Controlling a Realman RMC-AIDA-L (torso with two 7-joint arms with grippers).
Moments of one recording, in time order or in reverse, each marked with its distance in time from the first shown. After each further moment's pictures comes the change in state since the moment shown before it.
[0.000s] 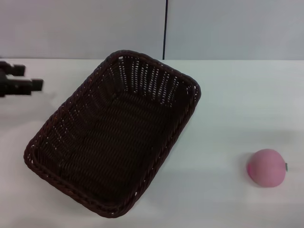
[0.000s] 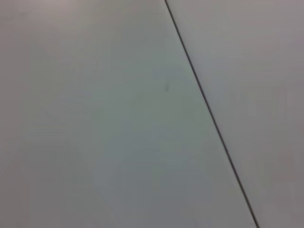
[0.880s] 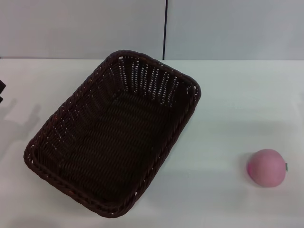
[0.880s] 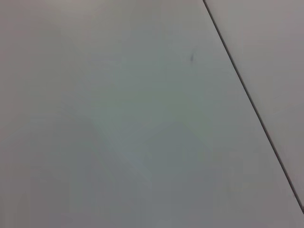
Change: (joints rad) left arm 0.175 -0.028 0.405 -1.219 -1.572 -0.127 1.335; right arm 0.069 0.001 -0.050 0.043 -0.001 0.055 -0.029
